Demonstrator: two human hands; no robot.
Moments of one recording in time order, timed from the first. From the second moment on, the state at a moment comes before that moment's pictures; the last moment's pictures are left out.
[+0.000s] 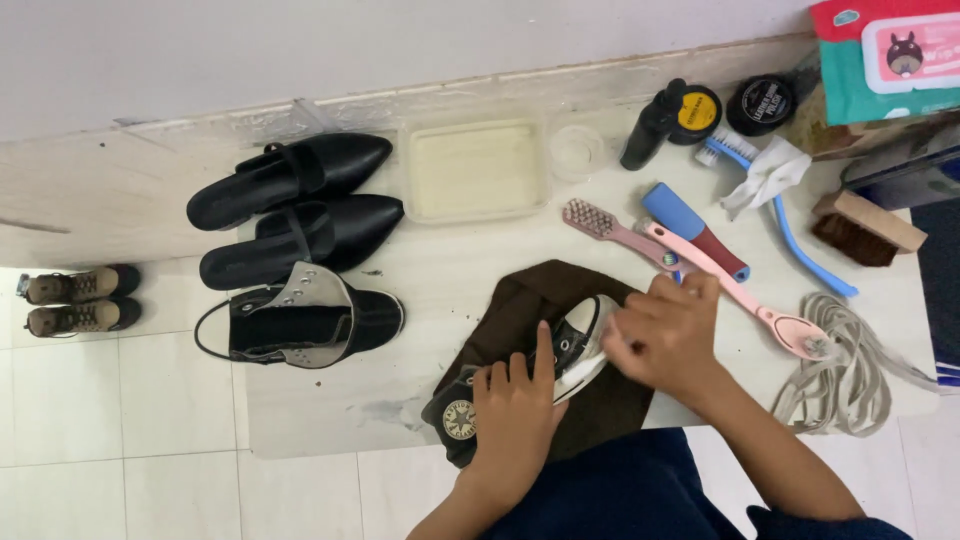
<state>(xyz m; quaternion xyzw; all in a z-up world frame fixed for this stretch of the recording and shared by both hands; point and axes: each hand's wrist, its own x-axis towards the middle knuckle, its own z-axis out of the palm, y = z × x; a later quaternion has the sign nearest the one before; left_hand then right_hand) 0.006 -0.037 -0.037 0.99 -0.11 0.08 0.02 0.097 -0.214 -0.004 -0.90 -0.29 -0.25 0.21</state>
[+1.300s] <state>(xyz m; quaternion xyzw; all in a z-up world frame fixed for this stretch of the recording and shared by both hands) 0.006 -0.032 -0.040 0.99 -0.10 0.03 0.06 0.118 -0.236 -0.028 -0.90 -0.25 -0.28 0.23</state>
